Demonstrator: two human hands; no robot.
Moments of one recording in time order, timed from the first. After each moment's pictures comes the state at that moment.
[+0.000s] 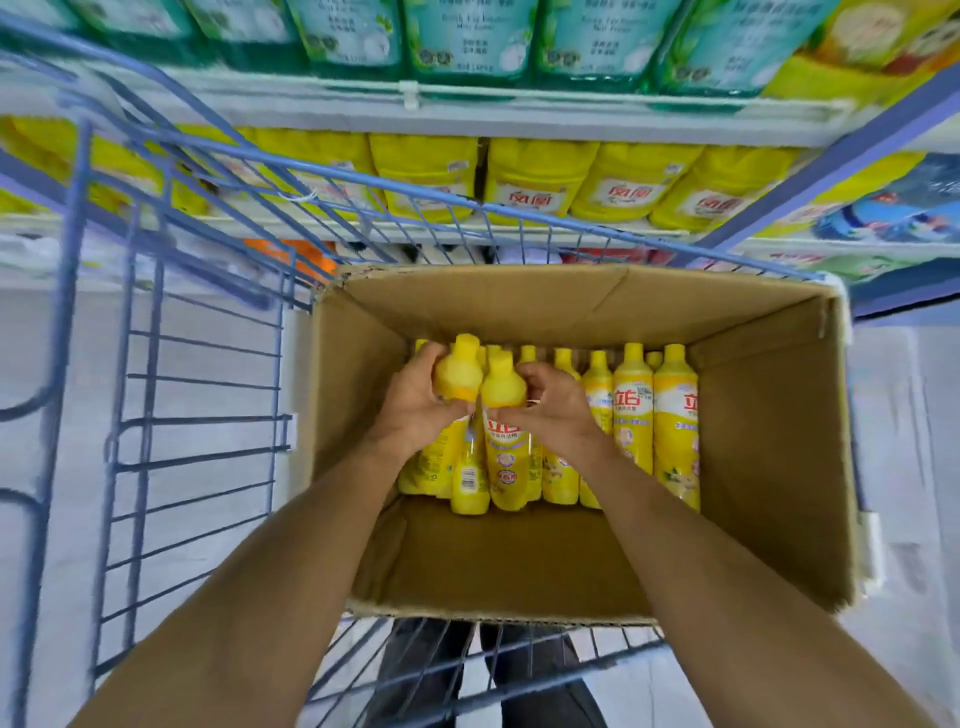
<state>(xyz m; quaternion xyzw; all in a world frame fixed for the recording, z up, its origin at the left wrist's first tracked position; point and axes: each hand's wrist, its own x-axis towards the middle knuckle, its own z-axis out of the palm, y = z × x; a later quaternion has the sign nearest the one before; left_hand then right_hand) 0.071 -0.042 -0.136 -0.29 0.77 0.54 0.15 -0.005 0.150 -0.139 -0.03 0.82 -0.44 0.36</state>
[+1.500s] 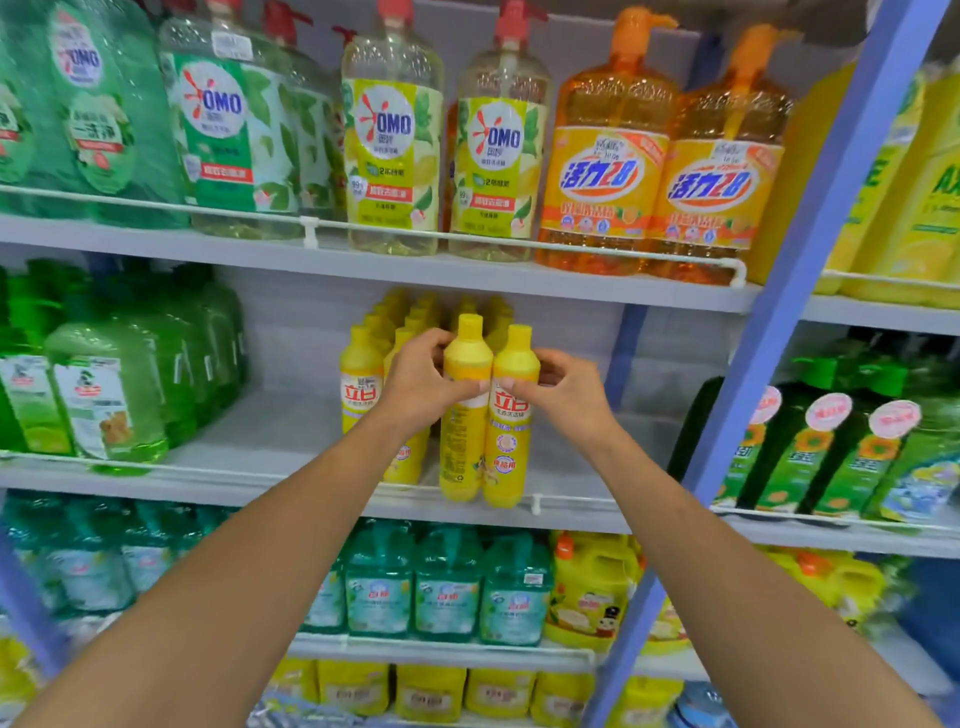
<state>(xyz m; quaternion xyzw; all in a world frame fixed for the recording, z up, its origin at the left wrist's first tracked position) -0.209 -0.025 0.484 -0.05 0.80 0.51 -0.31 -0.303 0.160 0.479 -0.34 0.73 -0.60 -0.02</state>
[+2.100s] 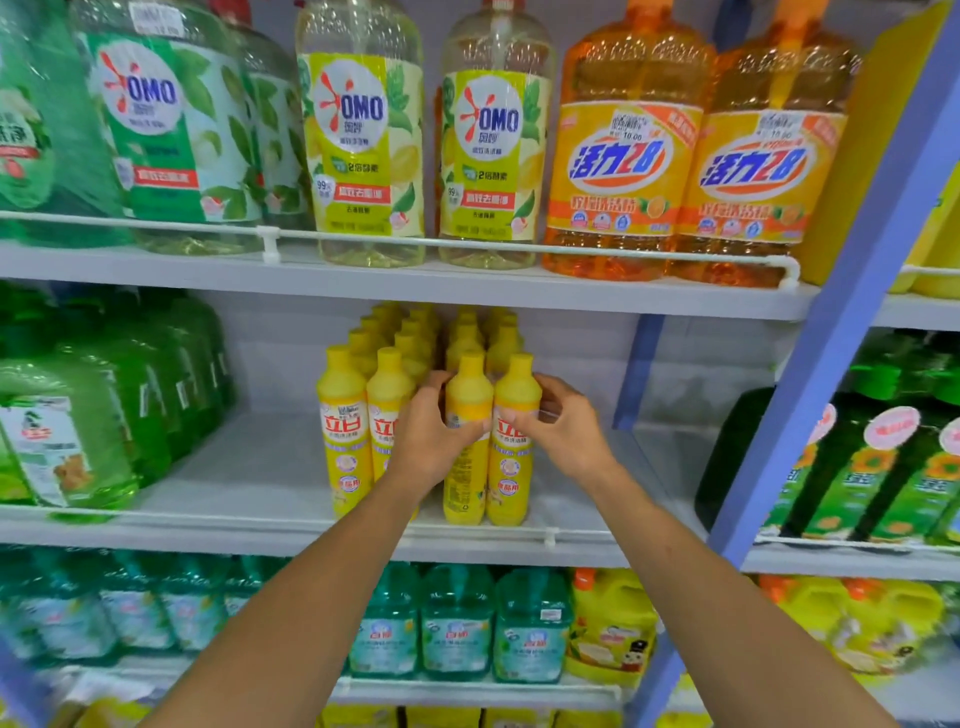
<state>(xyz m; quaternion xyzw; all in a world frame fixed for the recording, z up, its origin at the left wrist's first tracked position) -0.268 -0.038 0.426 -0.10 0.82 0.46 -0.31 -0.365 0.133 0.431 -0.31 0.75 -0.58 -0.01</state>
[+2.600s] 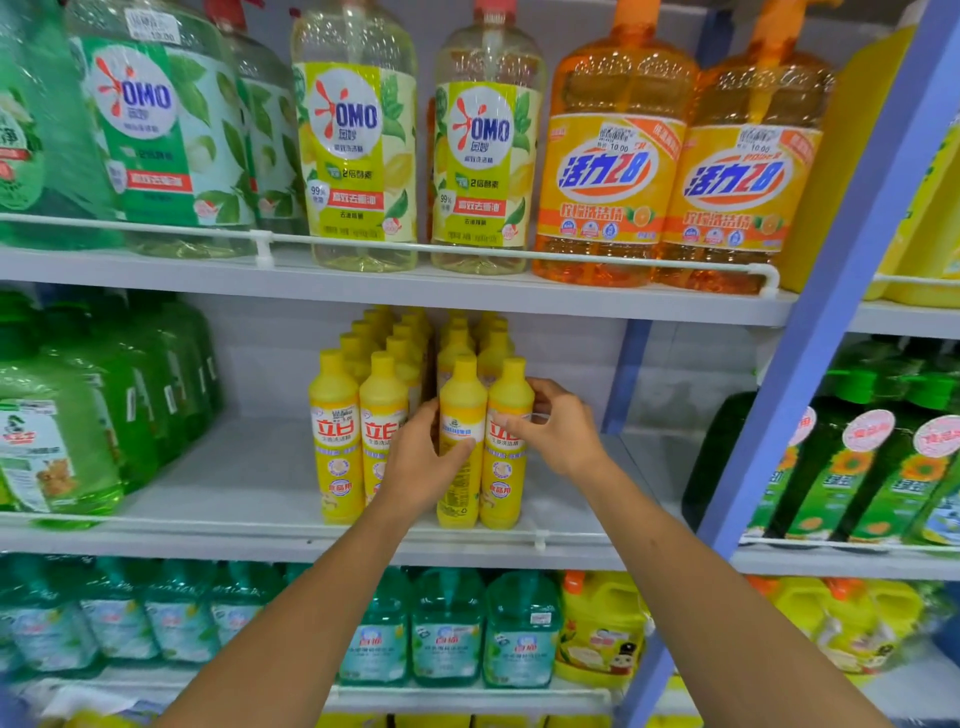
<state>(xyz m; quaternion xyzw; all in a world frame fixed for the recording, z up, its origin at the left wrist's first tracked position) -0.260 -0.032 0.402 -0.11 0.82 0.49 -0.29 -0.356 0.139 0.445 -0.30 0.79 -0.53 -0.03</state>
